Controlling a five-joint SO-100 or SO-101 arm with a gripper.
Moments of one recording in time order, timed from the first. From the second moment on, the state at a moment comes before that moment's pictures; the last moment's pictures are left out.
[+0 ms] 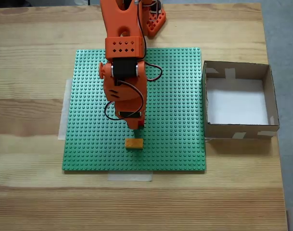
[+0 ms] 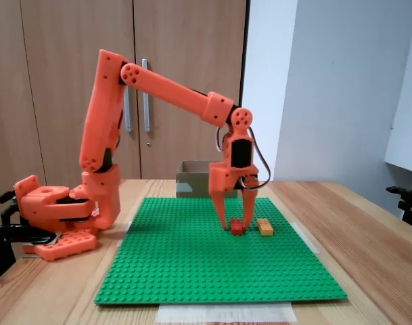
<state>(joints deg) -2.3 75.6 94.9 67.0 4.0</state>
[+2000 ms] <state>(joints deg) -17.1 121.0 106.2 76.0 6.2</state>
